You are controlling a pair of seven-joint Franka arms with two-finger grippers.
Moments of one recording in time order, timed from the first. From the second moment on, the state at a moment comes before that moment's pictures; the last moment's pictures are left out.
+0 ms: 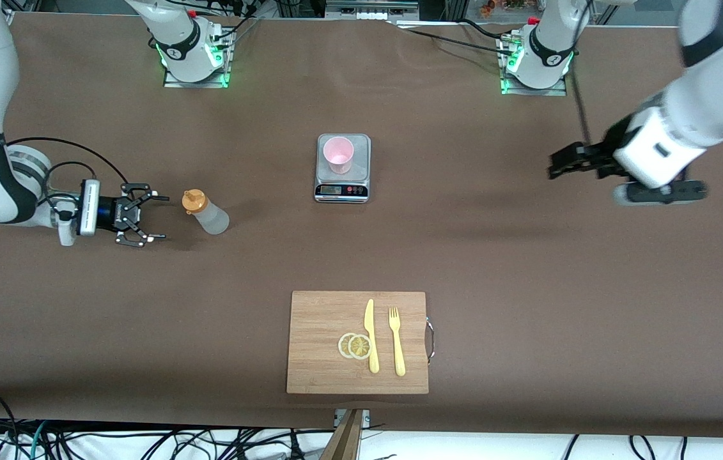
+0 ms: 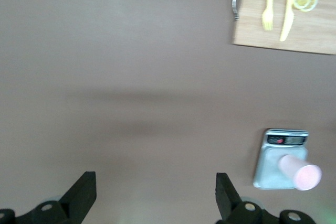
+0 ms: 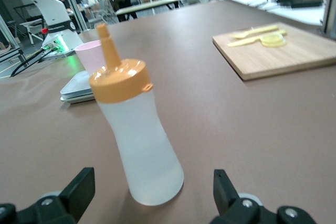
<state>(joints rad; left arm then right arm) -0.33 0.11 0.23 -1.52 -0.18 1.52 -0.17 -0.24 0.64 -0.09 -1.94 1.10 1.66 -2.45</state>
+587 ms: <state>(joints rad) -0.08 0.09 0.04 -1.52 -0.09 1.43 -0.04 -0.18 0.76 -0.08 -1.94 1.21 1.53 -2.60</state>
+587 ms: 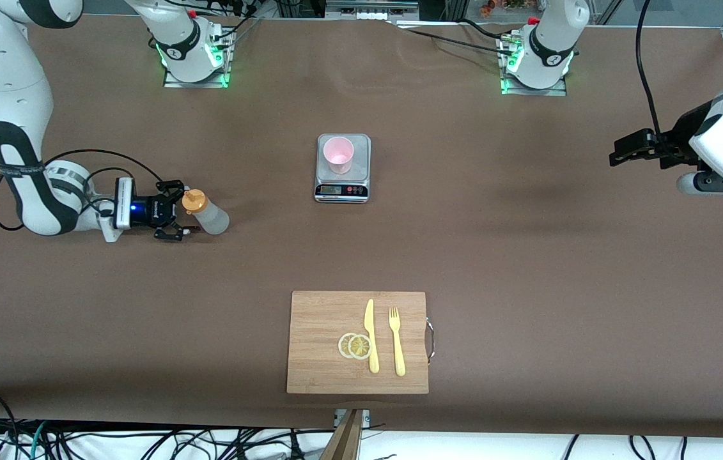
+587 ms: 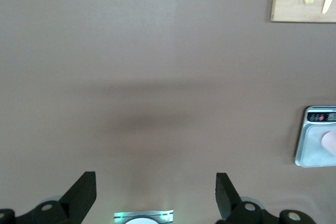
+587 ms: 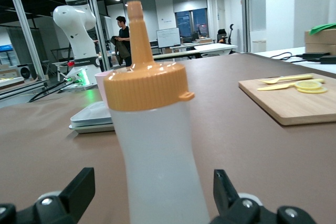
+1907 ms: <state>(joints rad) -0.07 0.09 0.02 -1.52 -0.03 1.40 0.03 -0.07 0.77 -0.04 -1.80 1.11 1.61 -2.28</state>
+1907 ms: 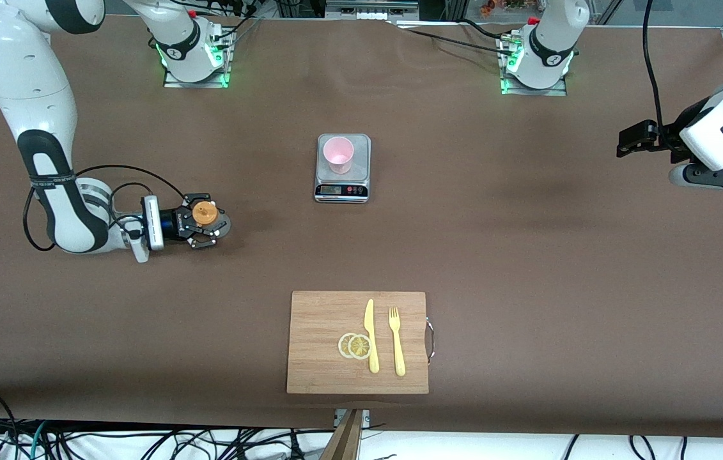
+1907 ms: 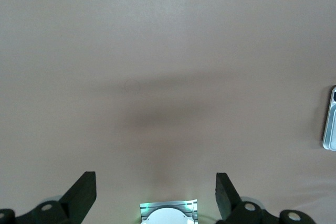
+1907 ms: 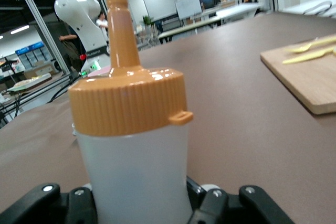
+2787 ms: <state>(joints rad) -0.07 0.09 0.01 -1.52 -0.03 1.40 0.03 0.45 0.43 0.00 -1.78 0.27 1.80 -1.30</state>
